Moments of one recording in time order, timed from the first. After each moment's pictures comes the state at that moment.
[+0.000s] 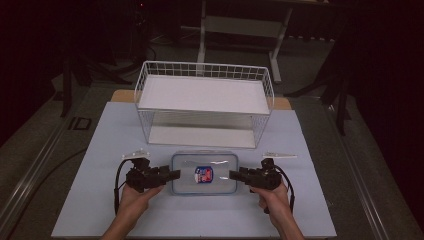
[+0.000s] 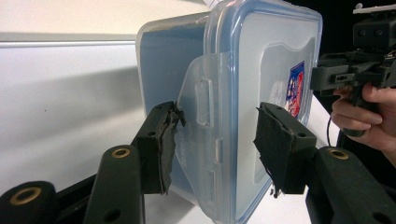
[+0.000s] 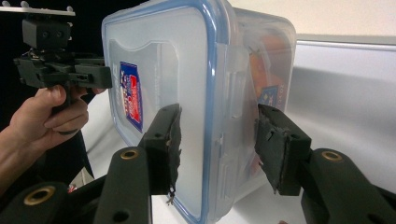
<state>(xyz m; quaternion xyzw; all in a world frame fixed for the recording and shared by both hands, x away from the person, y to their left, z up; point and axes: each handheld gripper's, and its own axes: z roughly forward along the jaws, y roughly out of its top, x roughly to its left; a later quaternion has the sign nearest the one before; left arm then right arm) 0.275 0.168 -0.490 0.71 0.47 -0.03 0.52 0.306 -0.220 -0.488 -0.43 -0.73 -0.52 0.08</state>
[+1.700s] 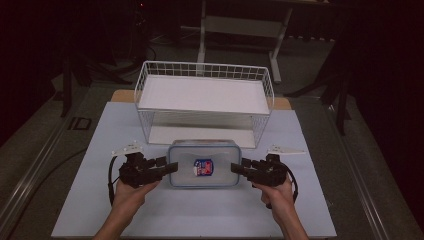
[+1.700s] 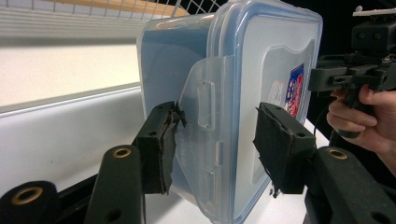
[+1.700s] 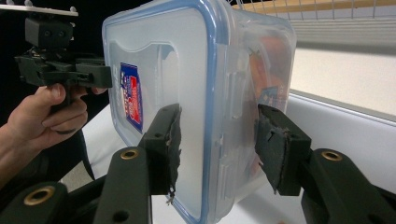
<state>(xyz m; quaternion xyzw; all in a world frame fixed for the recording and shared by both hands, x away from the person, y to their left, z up) 0.267 0.172 -0.448 0.71 0.44 0.01 0.56 0.295 -0.216 -0.443 -0.38 -0.74 -0.55 0.02</state>
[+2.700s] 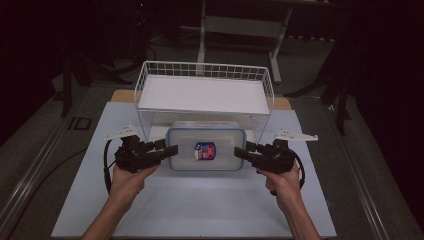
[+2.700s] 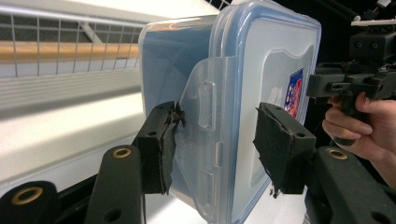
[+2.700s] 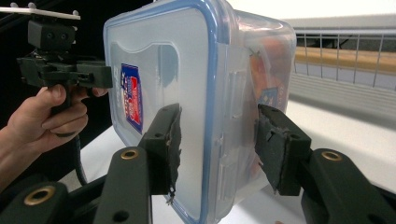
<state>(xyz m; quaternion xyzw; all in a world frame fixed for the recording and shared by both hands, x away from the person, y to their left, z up) 0.280 0.174 -0.398 0.69 0.41 0.04 0.59 0.302 -0.216 -0.389 -0.36 -0.73 -0.57 -0.02</state>
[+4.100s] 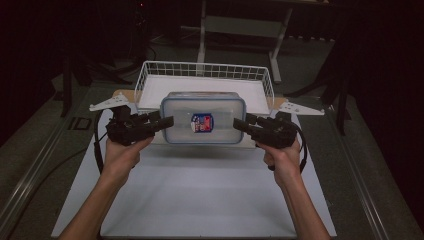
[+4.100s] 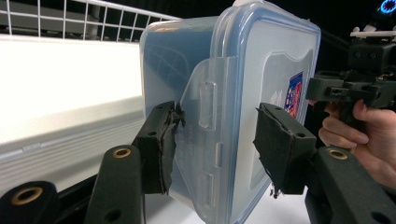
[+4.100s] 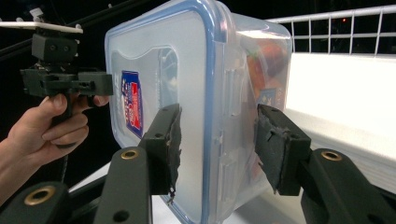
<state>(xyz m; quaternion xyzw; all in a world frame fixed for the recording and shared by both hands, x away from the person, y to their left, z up) 0.315 0.188 -0.341 0.68 0.39 0.07 0.62 0.332 -0.203 -0.332 -0.33 -0.71 -0.61 -0.06</state>
